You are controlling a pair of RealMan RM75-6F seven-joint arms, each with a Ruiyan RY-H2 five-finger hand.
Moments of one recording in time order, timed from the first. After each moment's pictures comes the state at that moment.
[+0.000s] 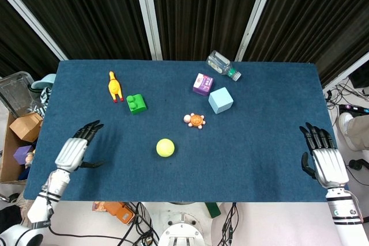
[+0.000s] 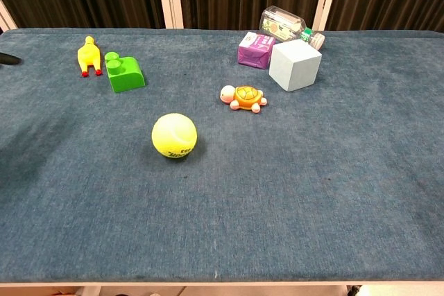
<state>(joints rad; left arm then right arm) -0.30 -1.40 -0.04 -1.43 1.53 1.23 -0.20 0.13 -1.15 0.05 -1.68 -1.50 1.41 -0.11</state>
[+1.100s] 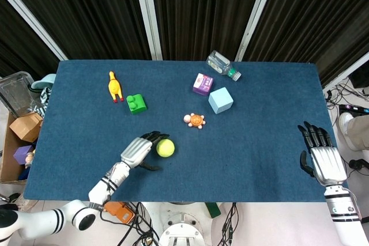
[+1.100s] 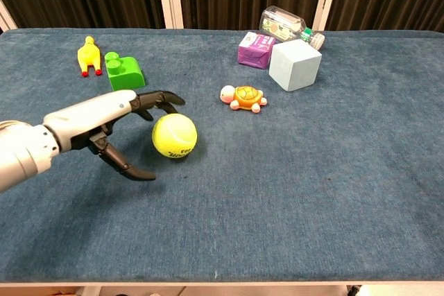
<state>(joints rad) -0.56 -1.71 -0.08 -1.36 1.51 1.00 -0.14 0.15 -1.15 0.06 -1.68 -1.48 1.38 -0.12</state>
